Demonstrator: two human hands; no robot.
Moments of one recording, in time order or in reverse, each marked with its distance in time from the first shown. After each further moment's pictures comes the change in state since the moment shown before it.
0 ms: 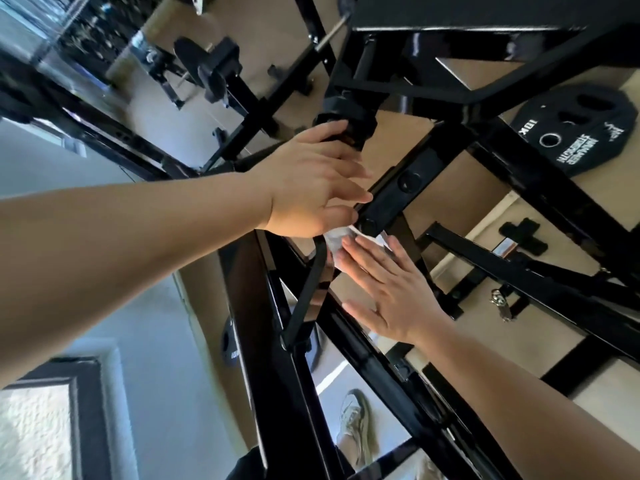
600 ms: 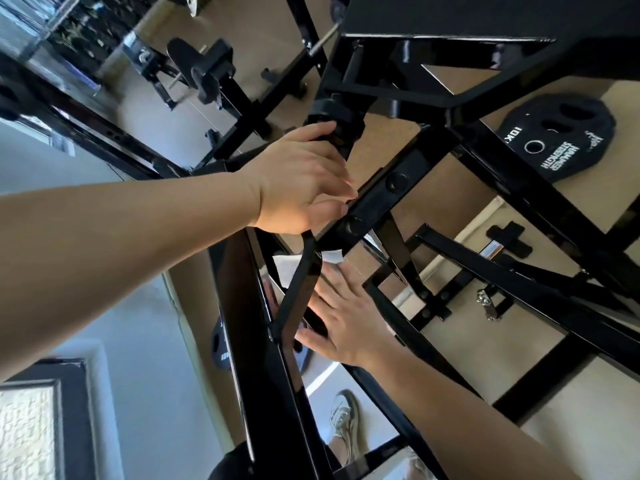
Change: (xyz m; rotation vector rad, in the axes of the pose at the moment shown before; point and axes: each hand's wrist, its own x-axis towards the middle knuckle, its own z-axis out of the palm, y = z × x) left_hand -0.001 0.000 0.000 -0.027 0.121 -0.005; right_hand 0.008 -0.061 0.017 0.054 -0.041 -0.016
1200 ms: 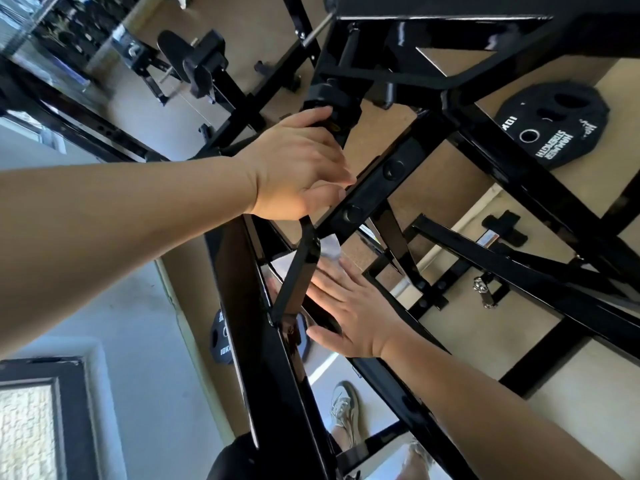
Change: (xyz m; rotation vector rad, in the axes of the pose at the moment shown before) left_hand 0.001 -0.002 -0.001 0.047 -0.058 0.006; right_hand -0.011 0.011 -0.006 0.053 -0.059 -0.114
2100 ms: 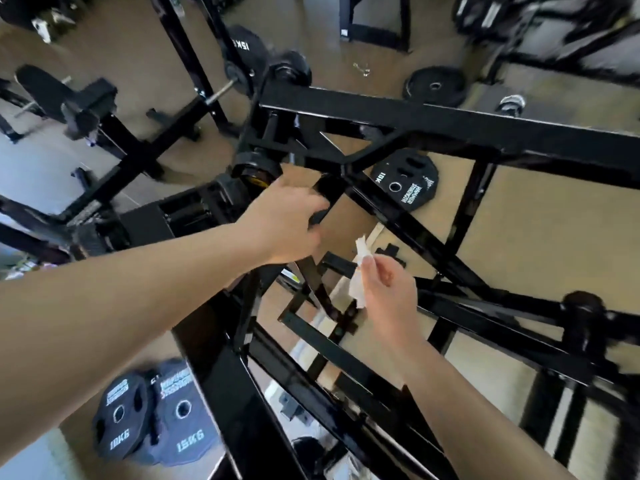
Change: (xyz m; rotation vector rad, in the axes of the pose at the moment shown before) left_hand 0.044 0.059 -0.020 -0.379 0.104 -0.242; right_hand -0.063 0.006 -0.143 0.747 0.760 1.153
